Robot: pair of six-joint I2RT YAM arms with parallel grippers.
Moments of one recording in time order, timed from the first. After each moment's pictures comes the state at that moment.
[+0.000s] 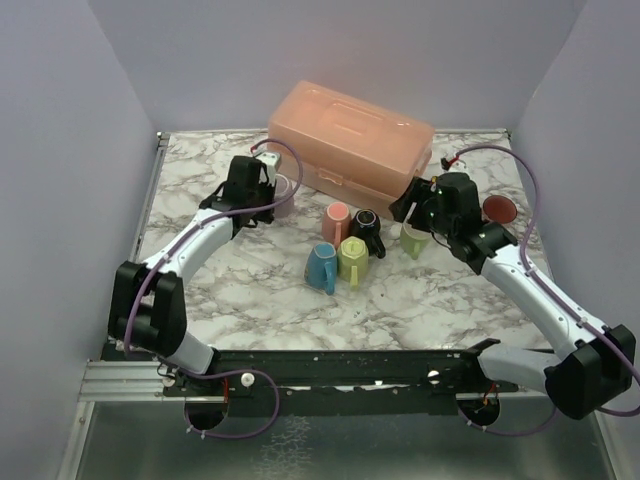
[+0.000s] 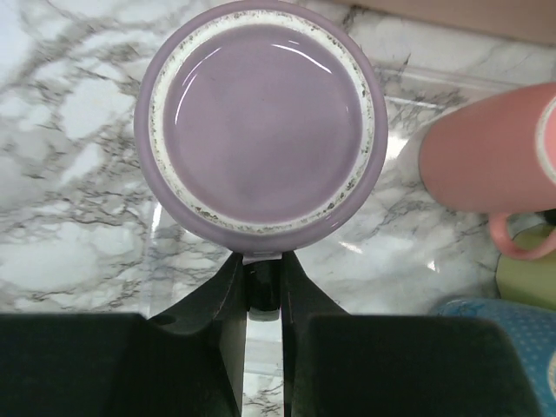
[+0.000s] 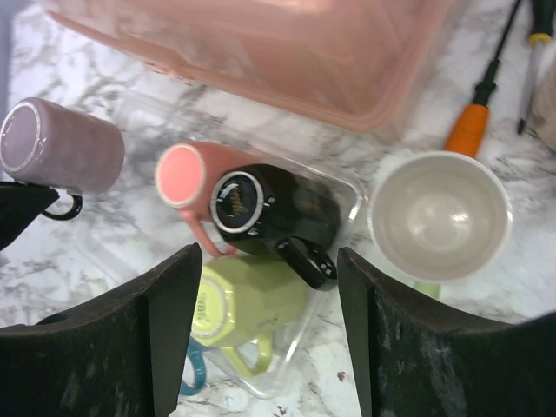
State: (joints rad) left arm -0.32 1.55 1.10 -0.30 0.04 -0.04; right arm 0.44 1.17 0.98 -0.36 0.14 0.59
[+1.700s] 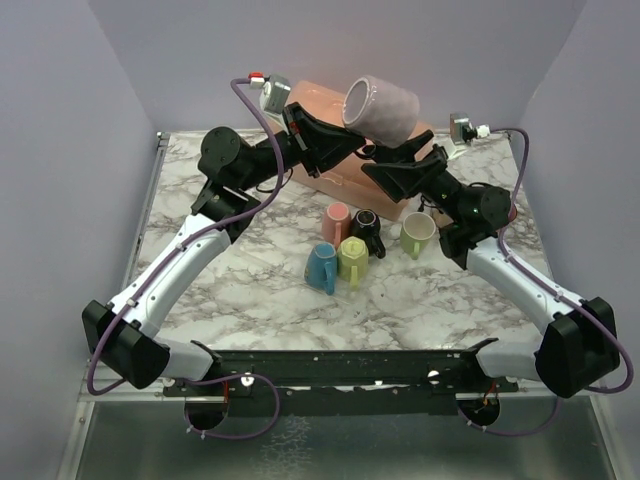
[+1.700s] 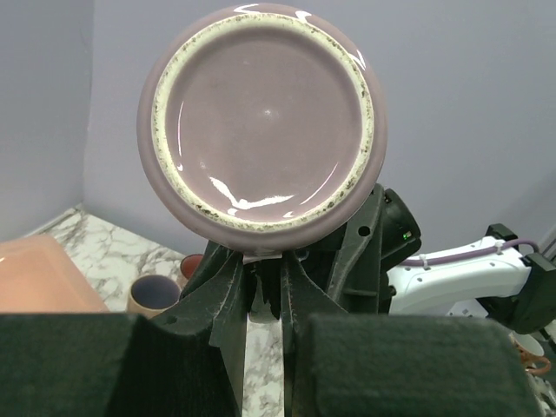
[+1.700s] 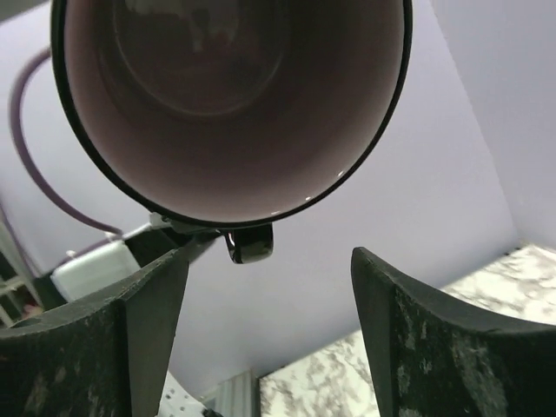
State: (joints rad) left arm -0.56 1.35 1.40 0.41 0.63 -0.63; right arm 0.44 1.28 0.92 1.07 -0.60 0.94
